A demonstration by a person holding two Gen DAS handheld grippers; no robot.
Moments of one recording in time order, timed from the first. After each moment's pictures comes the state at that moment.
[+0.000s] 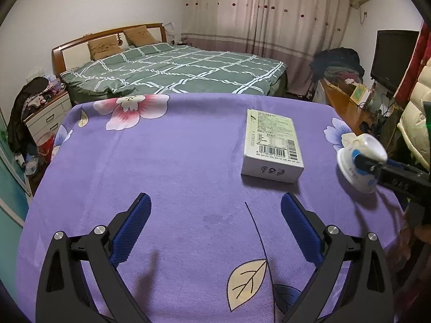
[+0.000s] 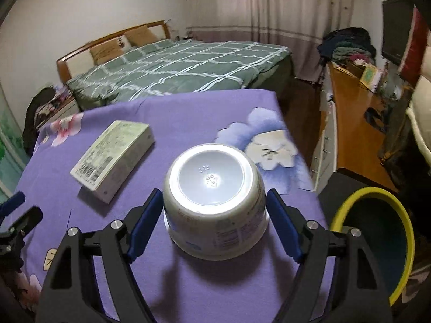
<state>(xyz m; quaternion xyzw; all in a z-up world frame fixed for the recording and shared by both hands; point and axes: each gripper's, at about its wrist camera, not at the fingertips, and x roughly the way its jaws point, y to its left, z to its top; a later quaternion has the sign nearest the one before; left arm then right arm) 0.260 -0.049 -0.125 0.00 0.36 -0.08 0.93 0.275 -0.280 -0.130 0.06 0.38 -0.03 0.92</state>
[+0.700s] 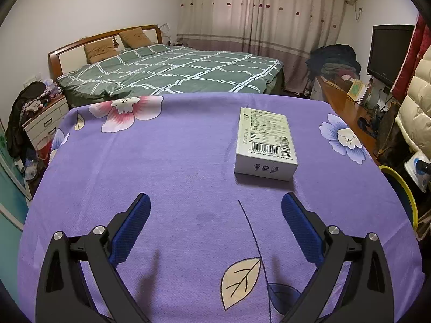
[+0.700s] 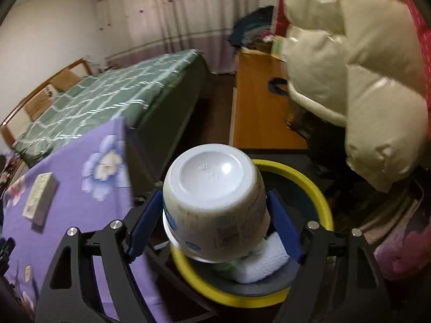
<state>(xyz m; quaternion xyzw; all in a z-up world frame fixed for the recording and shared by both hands) 0.258 -0.056 -0.126 0.01 0.36 -0.09 0.93 0.175 -0.454 -0.114 0.16 0.35 -0.23 0.89</state>
